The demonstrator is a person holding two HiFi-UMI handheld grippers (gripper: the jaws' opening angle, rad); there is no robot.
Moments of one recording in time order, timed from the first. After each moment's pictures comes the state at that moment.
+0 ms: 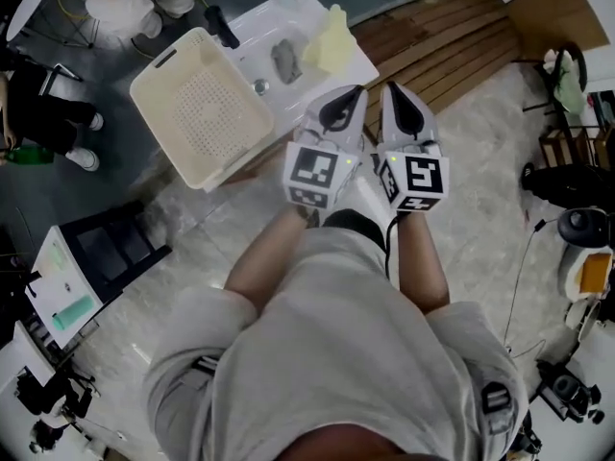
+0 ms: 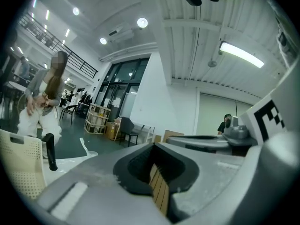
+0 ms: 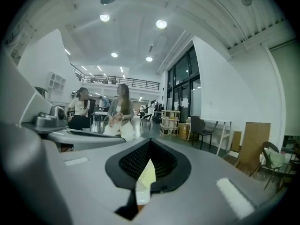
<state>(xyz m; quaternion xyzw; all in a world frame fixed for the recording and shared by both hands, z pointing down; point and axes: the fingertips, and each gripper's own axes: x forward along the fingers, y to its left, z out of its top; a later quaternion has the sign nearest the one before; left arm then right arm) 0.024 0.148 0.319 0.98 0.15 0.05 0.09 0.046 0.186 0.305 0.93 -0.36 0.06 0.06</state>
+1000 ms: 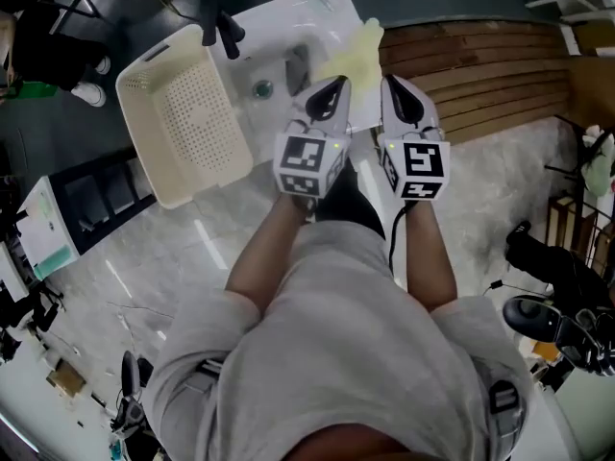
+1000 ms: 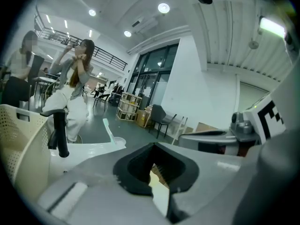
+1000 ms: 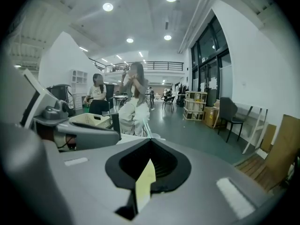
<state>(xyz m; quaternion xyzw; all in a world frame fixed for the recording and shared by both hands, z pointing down) 0.182 0.052 0.427 0.98 -0.04 0.14 0.14 0.228 0.102 0.411 0.84 -0.51 0.16 0.11</state>
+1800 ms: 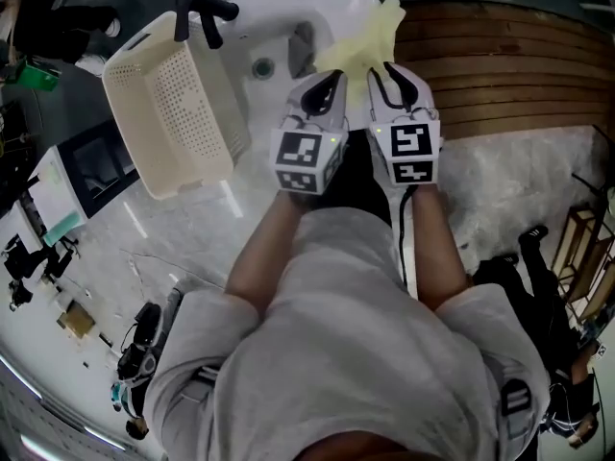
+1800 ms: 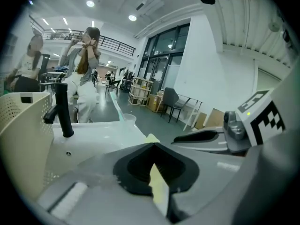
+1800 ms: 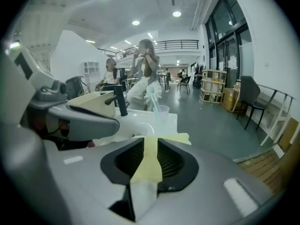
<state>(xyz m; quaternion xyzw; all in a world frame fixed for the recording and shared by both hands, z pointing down) 0.211 0.051 0.516 0.95 -0.11 0.24 0.15 0.261 0.086 0.525 0.76 -0.58 0.26 0.16</state>
